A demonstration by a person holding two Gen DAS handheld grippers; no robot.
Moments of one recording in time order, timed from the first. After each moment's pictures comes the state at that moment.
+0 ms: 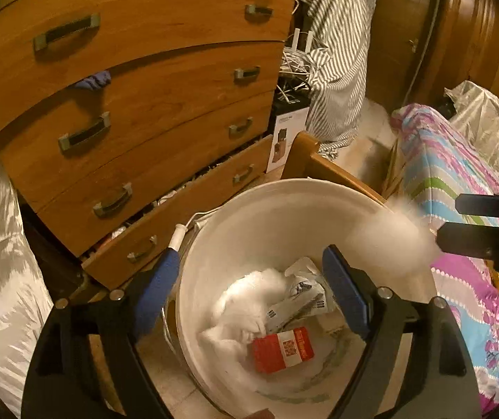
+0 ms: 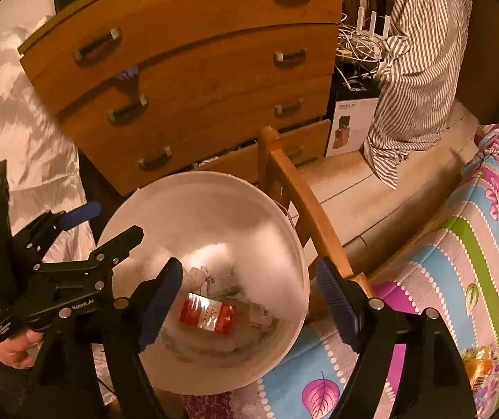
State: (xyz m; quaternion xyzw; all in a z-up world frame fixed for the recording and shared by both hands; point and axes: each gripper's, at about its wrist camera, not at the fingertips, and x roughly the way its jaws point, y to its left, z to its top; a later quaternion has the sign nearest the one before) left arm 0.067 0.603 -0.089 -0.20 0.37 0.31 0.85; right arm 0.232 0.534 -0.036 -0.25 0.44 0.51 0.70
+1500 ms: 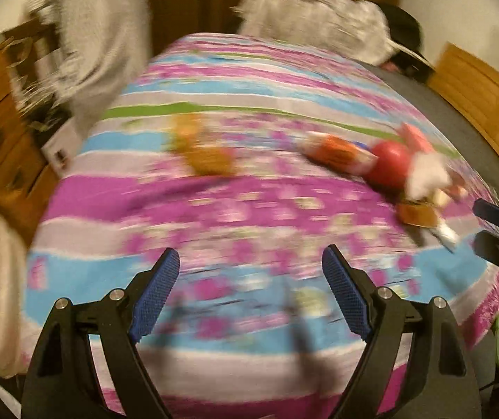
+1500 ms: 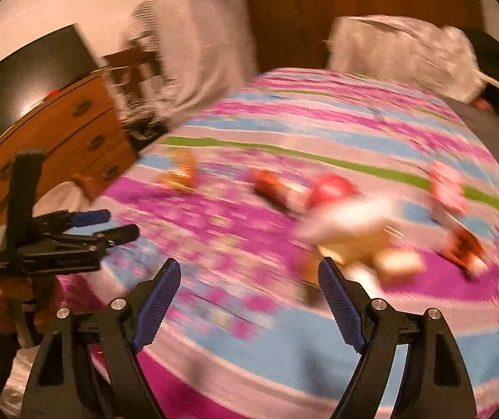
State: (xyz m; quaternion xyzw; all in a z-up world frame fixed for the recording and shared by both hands) left arm 0.223 0.174 -0.113 -0.03 0.43 -0.03 0.90; right arm 0.240 -0.128 -0.085 -0.01 0.37 0.25 0.89
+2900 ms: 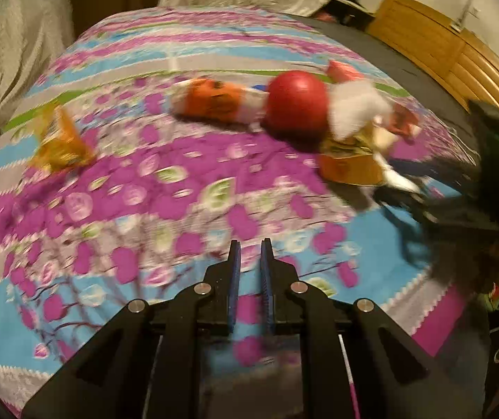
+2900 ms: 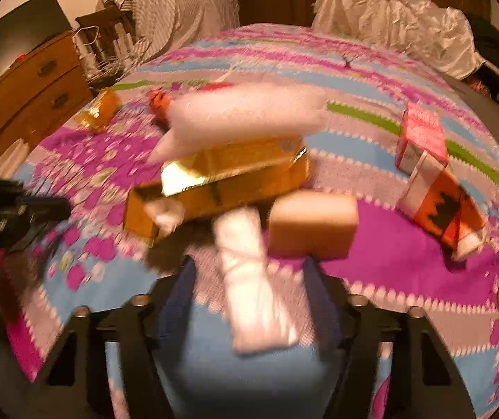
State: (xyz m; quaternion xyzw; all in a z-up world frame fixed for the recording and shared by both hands) left arm 0.240 0.099 -0.156 0.01 0.48 -0.16 0.86; right arm 0.312 -0.170 -0.174 -0.07 0.43 0.23 0.87
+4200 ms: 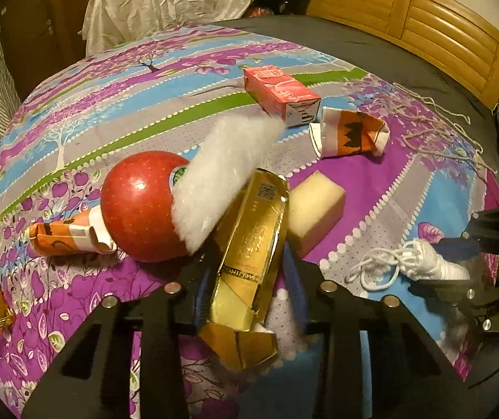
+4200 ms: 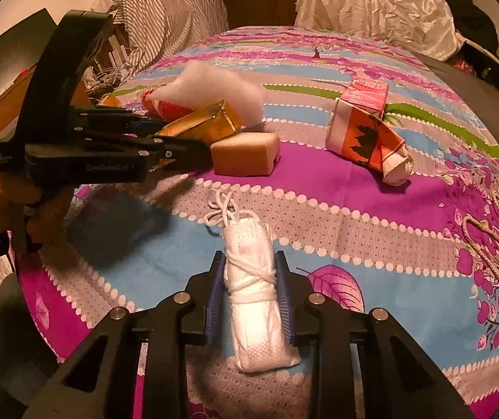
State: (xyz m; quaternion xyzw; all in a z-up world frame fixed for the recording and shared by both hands) left arm 0.310 -0.028 -0.159 0.12 0.44 -0.23 0.86; right arm 0.267 -0.254 -0.177 -0.04 0.43 0.23 0.87
